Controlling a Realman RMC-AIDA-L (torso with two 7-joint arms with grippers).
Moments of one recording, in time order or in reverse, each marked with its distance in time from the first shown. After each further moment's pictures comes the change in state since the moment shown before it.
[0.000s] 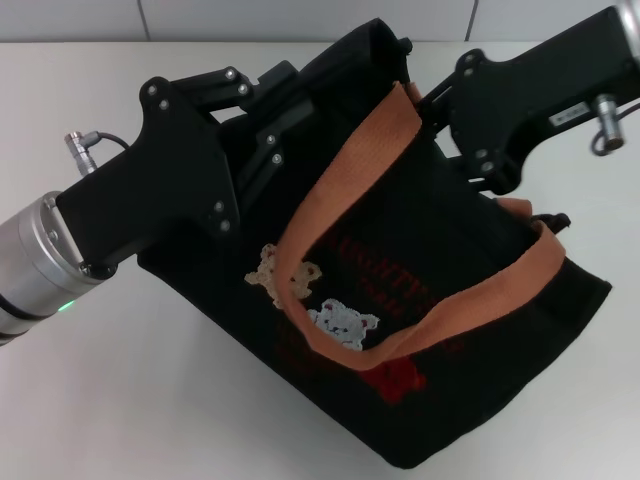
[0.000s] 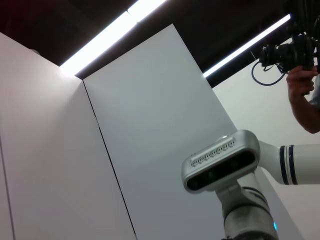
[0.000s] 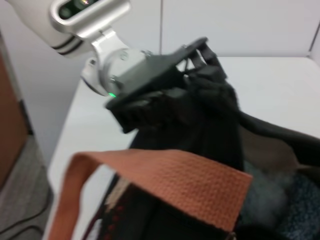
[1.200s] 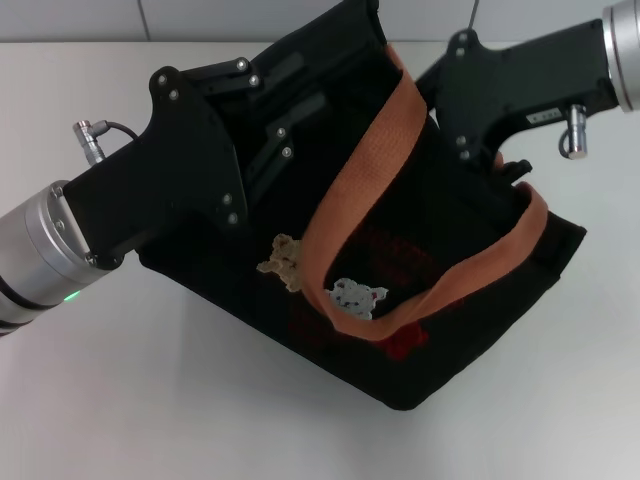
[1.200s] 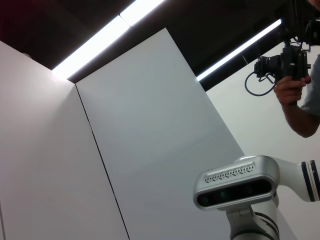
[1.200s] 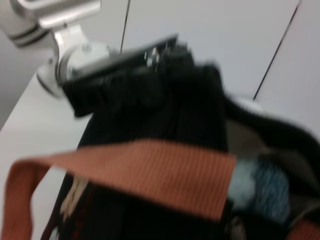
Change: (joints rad) left arm -0.020 0.000 0.004 0.006 -0.002 0.001 -0.005; right arm -0.154 0.006 -0.100 -0.025 0.094 0.242 -0.192
